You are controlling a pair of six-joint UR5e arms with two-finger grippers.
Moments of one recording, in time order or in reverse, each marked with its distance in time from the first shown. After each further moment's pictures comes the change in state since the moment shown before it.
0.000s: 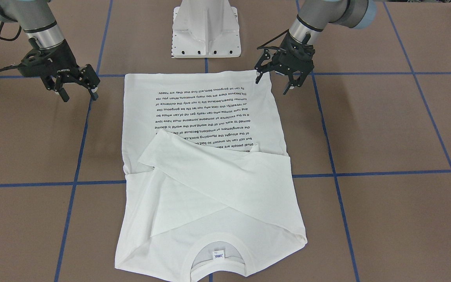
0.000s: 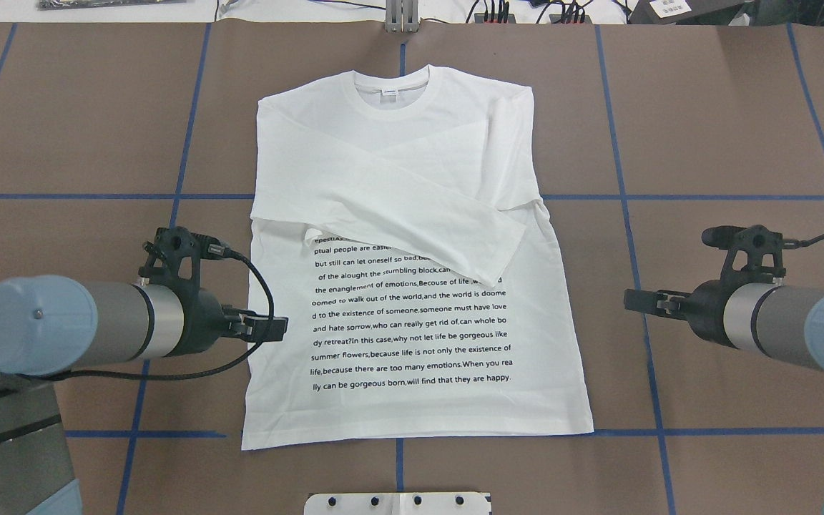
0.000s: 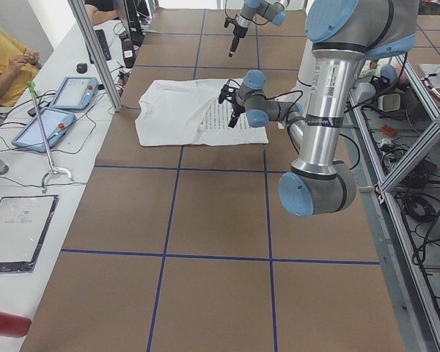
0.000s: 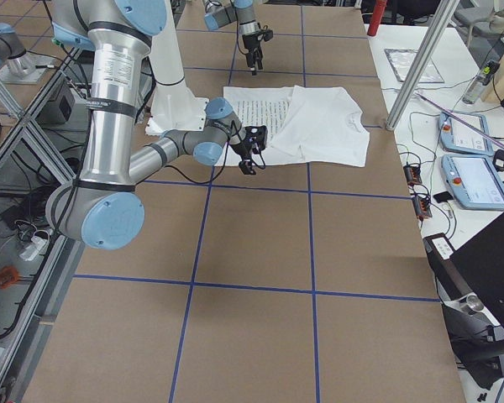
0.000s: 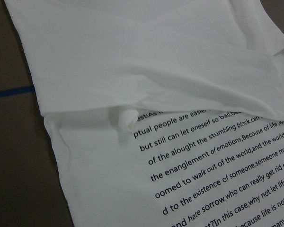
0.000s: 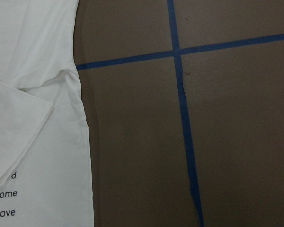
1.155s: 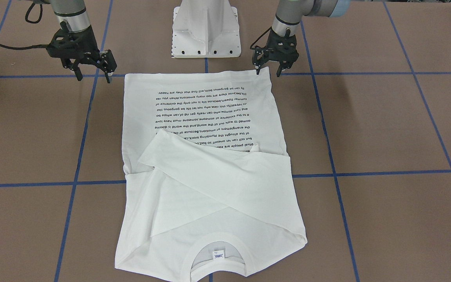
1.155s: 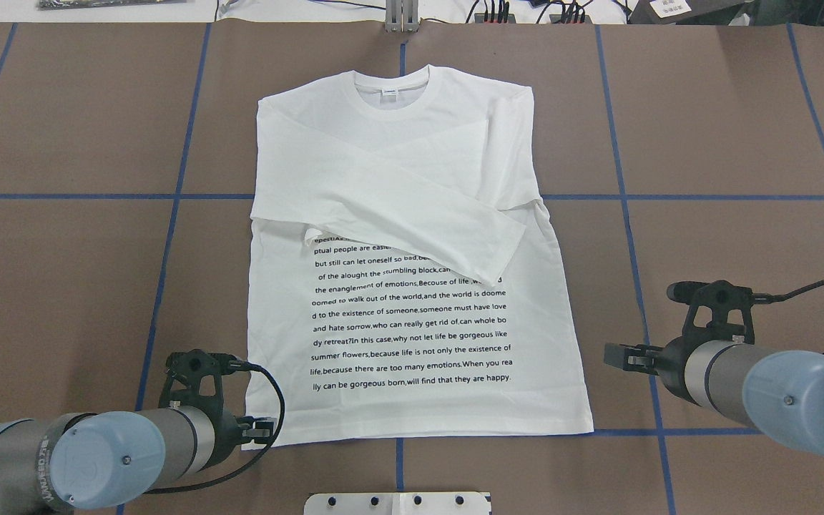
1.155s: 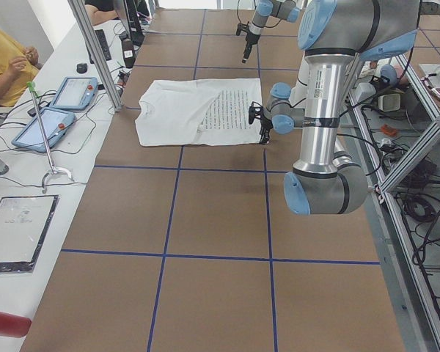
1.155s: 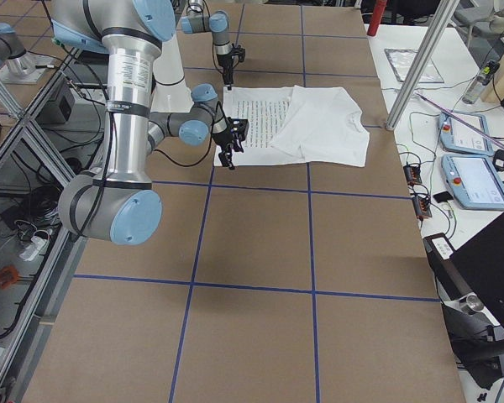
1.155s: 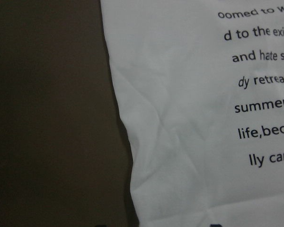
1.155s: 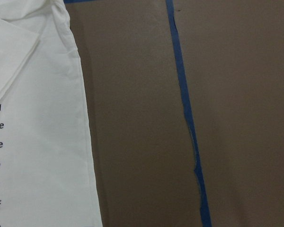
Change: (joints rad) left arm 0.266 0.040 -0.004 0.185 0.147 -0.309; right arm -0.172 0.031 0.125 -0.321 -0.084 0.115
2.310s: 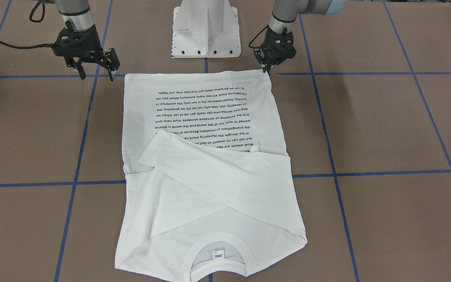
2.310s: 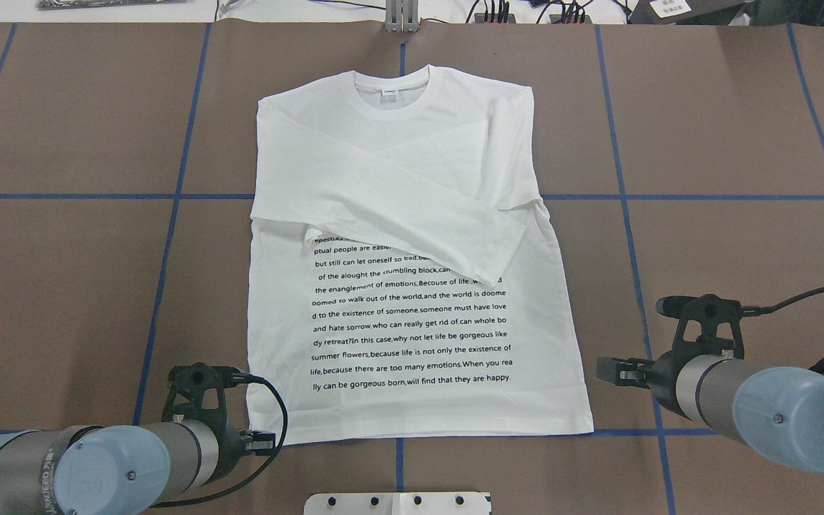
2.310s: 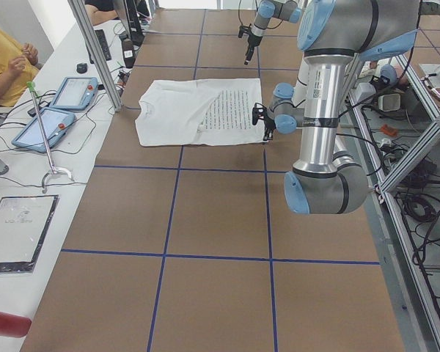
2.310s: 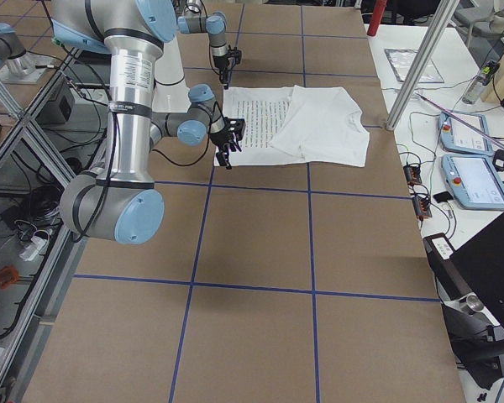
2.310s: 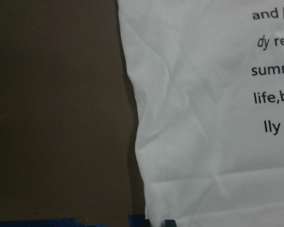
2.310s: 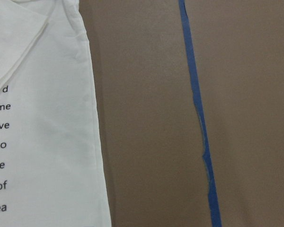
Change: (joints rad) left arm 0.024 -0.005 -0.010 0.007 0.000 -0.031; right arm -0.046 0.008 -0.002 0.005 -0.011 0.000
